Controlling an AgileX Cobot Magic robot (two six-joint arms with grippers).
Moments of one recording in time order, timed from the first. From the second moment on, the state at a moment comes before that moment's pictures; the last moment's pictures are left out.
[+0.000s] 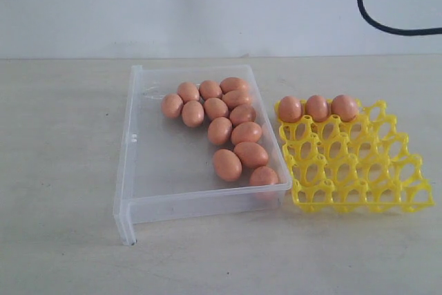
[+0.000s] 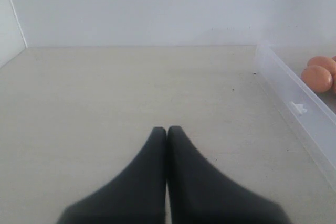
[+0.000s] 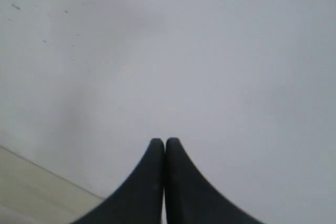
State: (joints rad) left arm 0.07 0.00 0.00 0.14 0.29 -0.12; right arm 0.57 1.45 -1.27 -1.60 0.37 1.25
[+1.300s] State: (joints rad) left arm 0.07 0.00 0.00 0.14 0.29 -0.12; right arm 0.65 2.09 -1.68 0.19 1.04 -0.12
